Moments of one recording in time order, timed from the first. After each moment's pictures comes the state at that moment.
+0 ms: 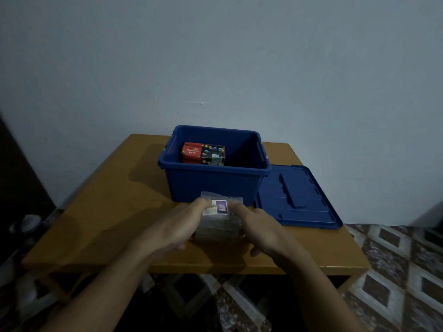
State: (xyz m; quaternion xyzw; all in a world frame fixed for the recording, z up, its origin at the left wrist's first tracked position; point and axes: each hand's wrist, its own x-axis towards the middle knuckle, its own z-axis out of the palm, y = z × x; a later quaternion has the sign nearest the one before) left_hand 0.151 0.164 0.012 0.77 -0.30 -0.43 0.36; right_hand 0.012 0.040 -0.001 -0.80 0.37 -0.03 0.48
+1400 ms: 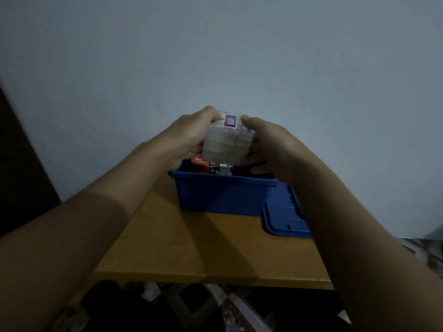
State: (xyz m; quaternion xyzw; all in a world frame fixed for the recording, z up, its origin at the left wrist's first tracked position) left_hand 0.190 0.122 0.128 0.73 -0.33 -0.26 0.54; right_hand 0.068 0.005 0.119 -0.76 0.30 -0.18 0.55
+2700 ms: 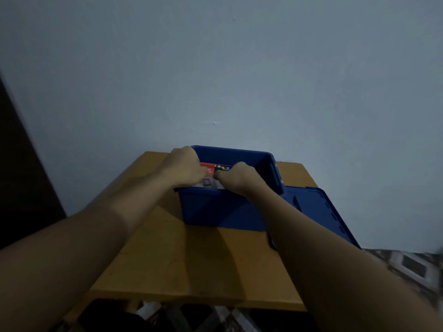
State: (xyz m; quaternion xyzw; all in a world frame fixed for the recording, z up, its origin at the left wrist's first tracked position) left_hand 0.258 0.093 0.072 0.90 -0.39 -0.02 0.21; right_hand 0.155 -0.023 0.046 -0.86 0.38 -0.11 0.32
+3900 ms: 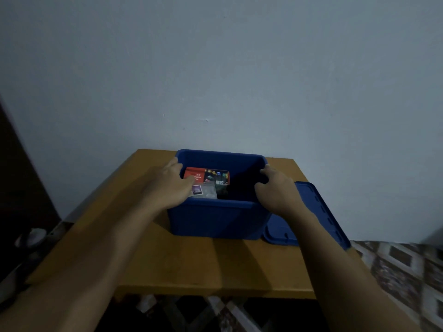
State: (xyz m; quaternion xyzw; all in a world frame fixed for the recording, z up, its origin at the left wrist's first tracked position) left_hand 0.248 0.121 0.027 0.87 -0.38 -0.08 0.32; right_hand 0.056 -0.039 0.036 -0.88 0.37 -0.18 0.24
